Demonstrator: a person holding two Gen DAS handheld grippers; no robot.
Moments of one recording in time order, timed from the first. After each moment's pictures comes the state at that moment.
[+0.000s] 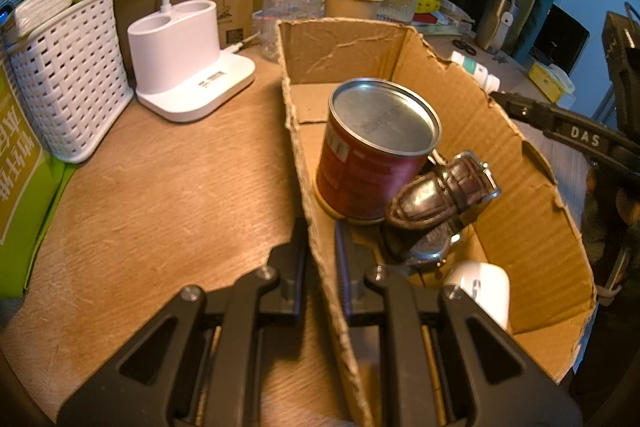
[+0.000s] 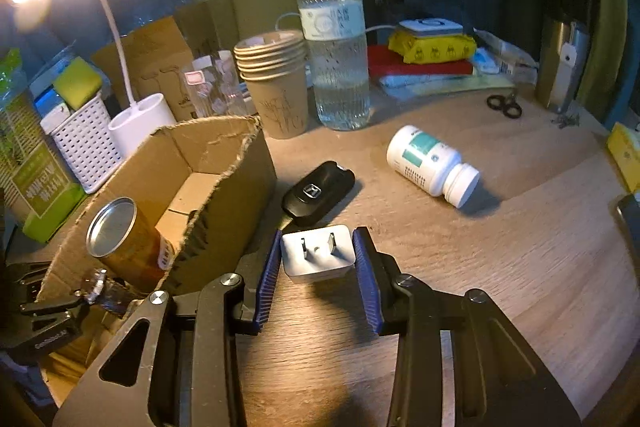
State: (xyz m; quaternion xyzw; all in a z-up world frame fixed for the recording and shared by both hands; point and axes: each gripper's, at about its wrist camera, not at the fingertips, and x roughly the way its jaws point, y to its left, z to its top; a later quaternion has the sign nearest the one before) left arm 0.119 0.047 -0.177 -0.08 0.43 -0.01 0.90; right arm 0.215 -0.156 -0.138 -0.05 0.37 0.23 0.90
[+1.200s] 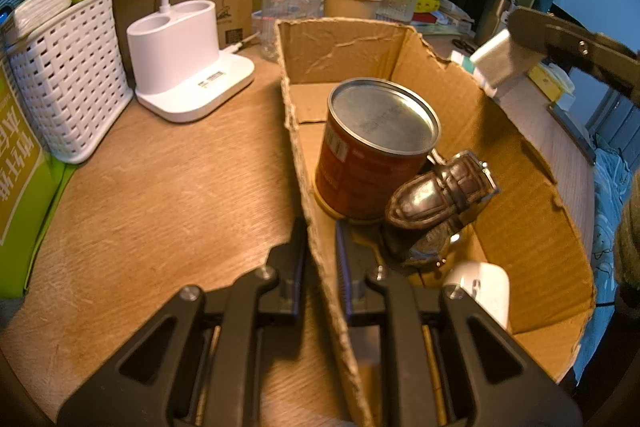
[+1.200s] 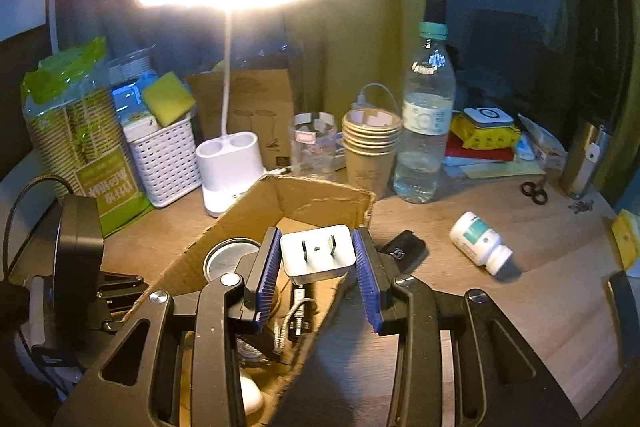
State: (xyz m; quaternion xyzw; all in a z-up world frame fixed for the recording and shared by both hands) left arm 0.119 0.047 -0.177 -0.08 0.43 -0.01 0.90; right arm 0.161 -0.100 -0.088 -0.10 0.29 0.31 0.90
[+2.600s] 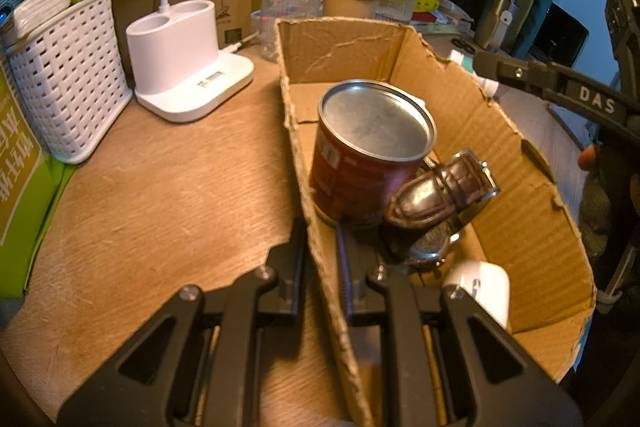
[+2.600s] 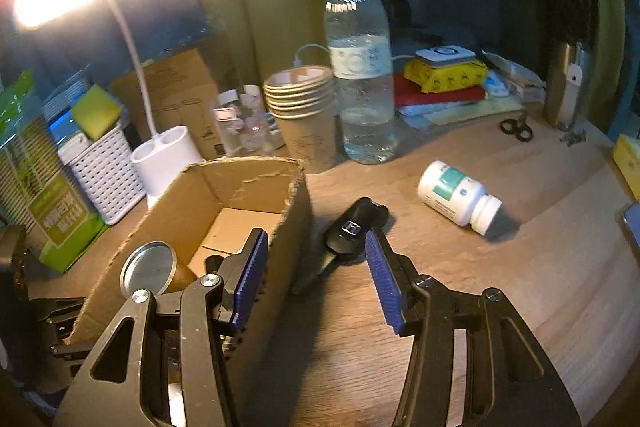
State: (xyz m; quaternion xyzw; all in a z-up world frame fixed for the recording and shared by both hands) left arm 0.119 0.046 -0.178 -0.08 0.43 -0.01 0.90; right arm 0.212 -0.138 -0.128 -0.02 0.34 0.24 0.91
